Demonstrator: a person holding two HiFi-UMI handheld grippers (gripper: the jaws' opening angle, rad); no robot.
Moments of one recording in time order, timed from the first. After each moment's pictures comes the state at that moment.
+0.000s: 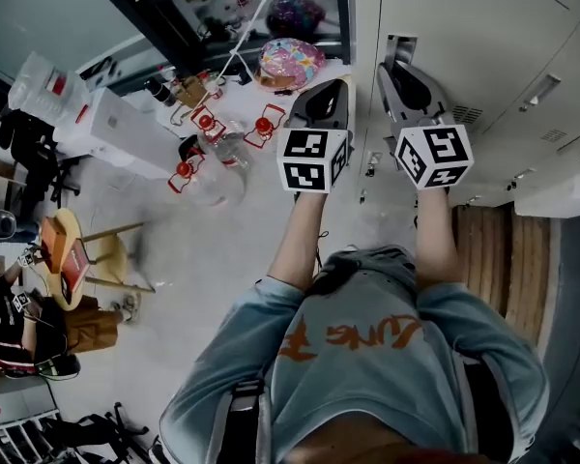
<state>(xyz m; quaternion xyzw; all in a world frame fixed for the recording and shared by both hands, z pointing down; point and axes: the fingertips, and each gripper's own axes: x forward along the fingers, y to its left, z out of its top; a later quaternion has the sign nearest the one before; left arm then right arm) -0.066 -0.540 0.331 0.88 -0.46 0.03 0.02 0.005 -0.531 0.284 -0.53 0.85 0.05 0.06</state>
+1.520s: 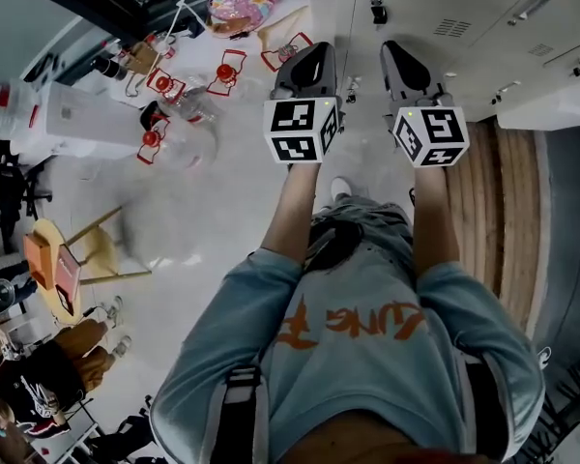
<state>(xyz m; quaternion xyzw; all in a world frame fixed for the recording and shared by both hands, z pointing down) -0.074 -0.492 0.392 0.91 -0.41 0.01 0.08 0.017 -0.462 0.377 -0.62 0.79 0.00 -0.01</state>
